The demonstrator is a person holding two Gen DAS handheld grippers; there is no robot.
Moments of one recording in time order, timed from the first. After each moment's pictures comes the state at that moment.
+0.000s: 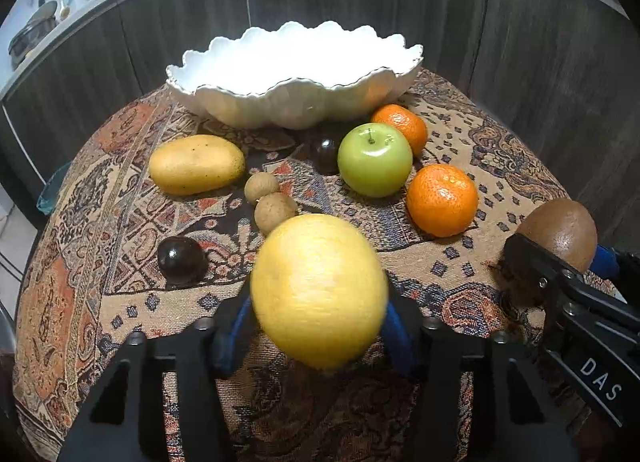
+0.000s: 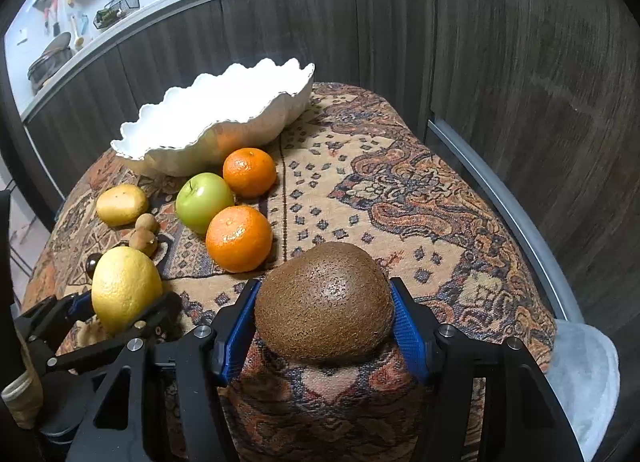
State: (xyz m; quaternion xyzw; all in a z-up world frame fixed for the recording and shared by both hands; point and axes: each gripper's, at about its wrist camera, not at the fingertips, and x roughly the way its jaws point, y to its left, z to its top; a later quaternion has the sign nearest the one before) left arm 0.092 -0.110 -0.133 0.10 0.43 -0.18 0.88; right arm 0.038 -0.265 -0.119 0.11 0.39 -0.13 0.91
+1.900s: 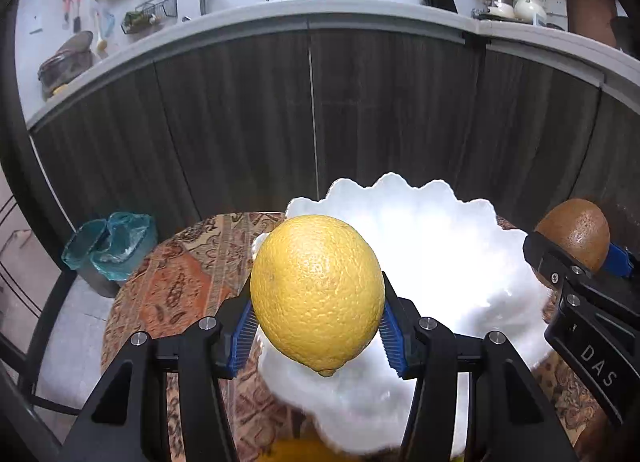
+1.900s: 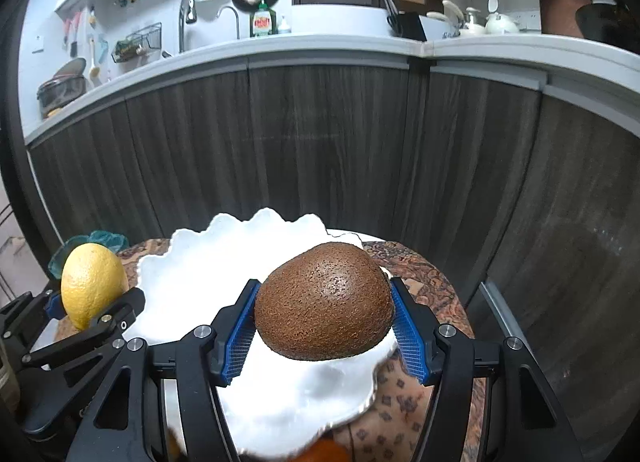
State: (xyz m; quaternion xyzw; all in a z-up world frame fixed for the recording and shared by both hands) left arm 0.293 -0.107 -0.037 0.07 0.34 -0.12 0.93; right arm 0.234 -0.258 -0.019 0.05 0.29 -0.13 0.95
